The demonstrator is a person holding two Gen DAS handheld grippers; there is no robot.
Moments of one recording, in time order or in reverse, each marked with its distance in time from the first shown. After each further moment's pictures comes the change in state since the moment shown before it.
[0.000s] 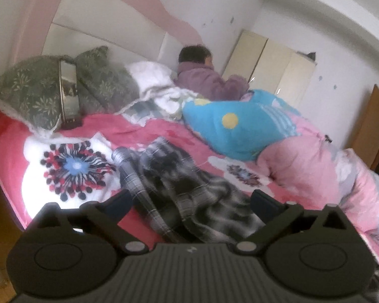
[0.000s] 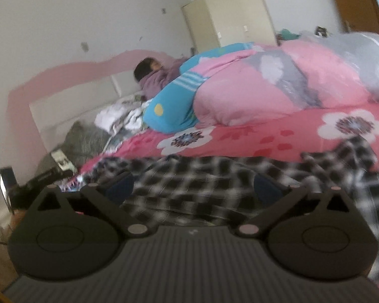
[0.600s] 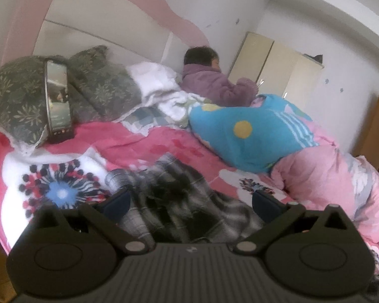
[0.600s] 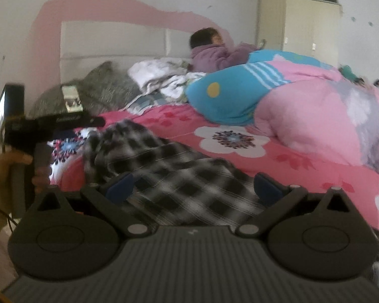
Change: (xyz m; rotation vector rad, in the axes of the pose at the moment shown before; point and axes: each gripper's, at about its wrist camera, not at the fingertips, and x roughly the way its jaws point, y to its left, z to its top) left arm 0.063 0.017 0.026 0.002 -0.021 0.009; right arm 0.154 0.137 0.001 -0.426 0.092 0.064
